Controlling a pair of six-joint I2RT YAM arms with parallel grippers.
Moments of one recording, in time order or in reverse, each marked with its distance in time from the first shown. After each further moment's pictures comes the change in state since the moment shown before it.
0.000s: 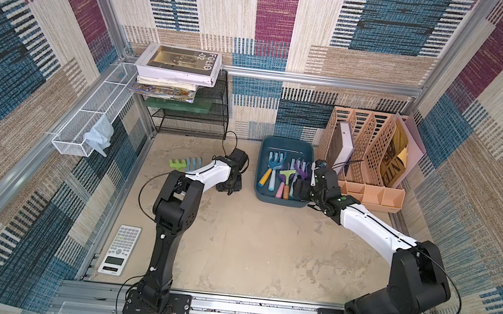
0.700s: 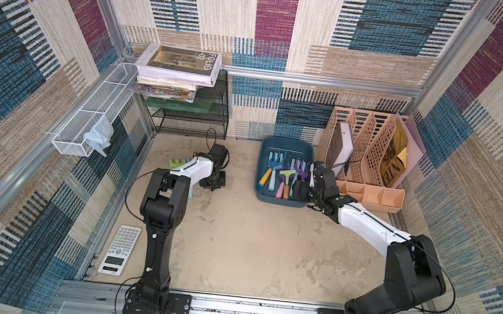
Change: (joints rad) left arm 0.153 -0.048 -0.072 0.010 0.061 0.169; right arm -0.014 0.038 -0.003 0.007 -0.014 -0.006
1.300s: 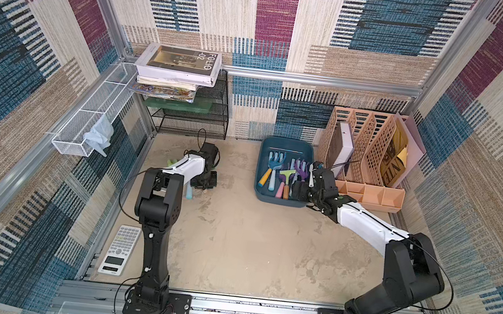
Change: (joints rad) left arm 0.068 -0.014 -0.007 -0.065 0.014 0.046; right arm -0.001 0.013 -0.003 0.021 -0.008 0.002
